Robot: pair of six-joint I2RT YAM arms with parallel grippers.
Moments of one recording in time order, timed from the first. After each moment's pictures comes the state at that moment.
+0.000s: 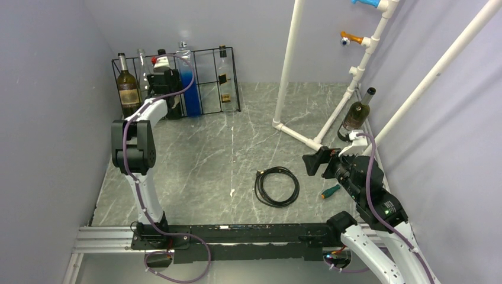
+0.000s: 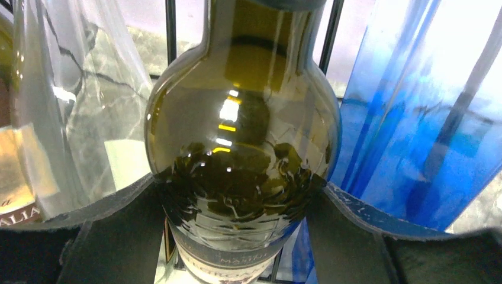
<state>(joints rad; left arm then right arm) -0.02 2.03 1.56 0.09 -0.28 -0.15 0.47 0.43 0.78 -0.64 0.12 0.40</state>
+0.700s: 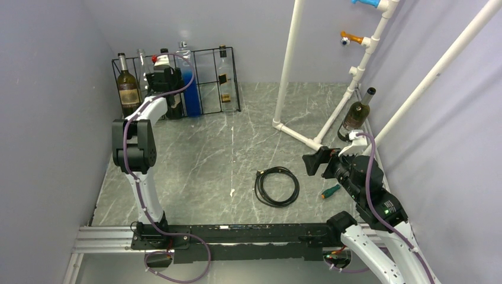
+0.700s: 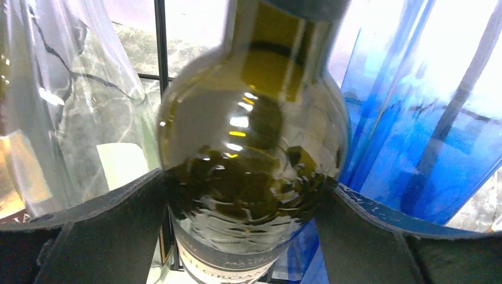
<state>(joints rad) -0.02 2.06 1.60 0.04 -0.26 -0.16 0.47 0.43 0.78 -0.64 0.12 0.40</state>
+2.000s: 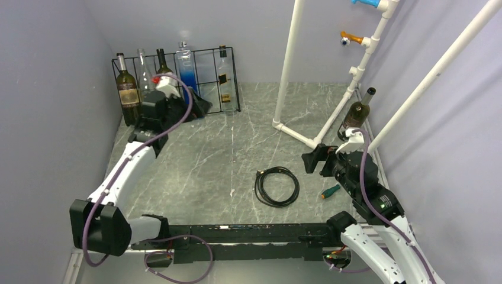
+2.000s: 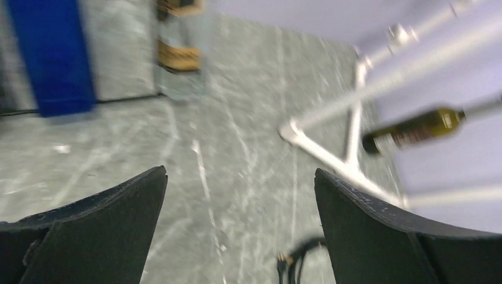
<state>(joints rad) -0.14 1.24 1.03 -0.05 0.24 -0.55 0.47 0.47 0.78 -0.64 0.15 0.41</state>
